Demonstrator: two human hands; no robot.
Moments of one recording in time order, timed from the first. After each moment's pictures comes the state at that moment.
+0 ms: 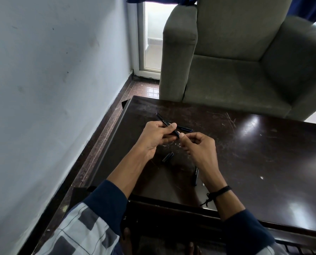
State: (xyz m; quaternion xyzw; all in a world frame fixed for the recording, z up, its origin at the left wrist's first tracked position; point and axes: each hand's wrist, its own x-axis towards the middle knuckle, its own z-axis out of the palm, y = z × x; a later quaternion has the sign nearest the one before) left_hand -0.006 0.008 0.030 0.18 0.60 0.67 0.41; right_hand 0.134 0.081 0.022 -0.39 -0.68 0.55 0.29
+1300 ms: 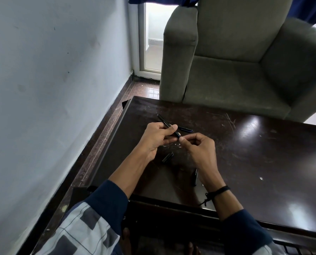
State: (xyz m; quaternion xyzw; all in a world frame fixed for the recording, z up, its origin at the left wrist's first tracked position) left_hand -0.002 0.010 0.027 0.17 0.60 0.67 0.40; right_hand 0.134 0.080 0.023 -0.41 -0.69 0.53 0.28
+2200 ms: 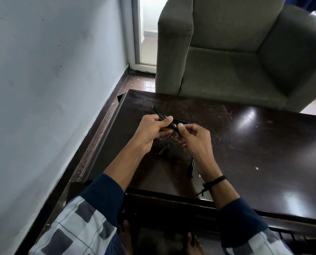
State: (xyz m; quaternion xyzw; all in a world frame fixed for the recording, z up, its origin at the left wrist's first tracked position) left_hand -0.005 0.012 0.023 0.18 0.60 0.66 0.40; right_hand 0.134 0.081 0.023 -0.40 -0.66 0.57 0.28
